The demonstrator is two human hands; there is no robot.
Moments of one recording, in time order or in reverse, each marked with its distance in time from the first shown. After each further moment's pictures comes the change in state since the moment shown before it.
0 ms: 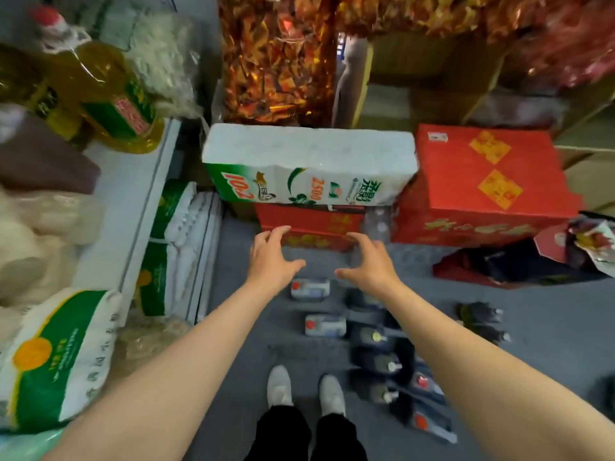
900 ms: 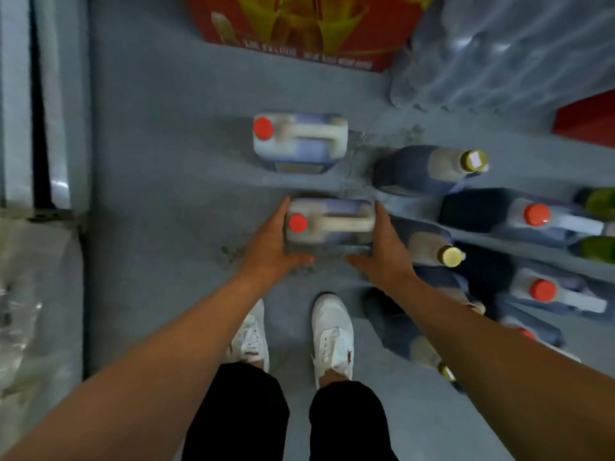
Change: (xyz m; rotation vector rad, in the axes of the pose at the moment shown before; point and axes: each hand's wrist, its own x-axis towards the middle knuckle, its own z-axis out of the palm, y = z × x) left_hand 0.128 -0.371 0.436 -0.224 -0.329 -0.094; right_hand 0.181 0.411 0.378 0.103 -0.130 0.169
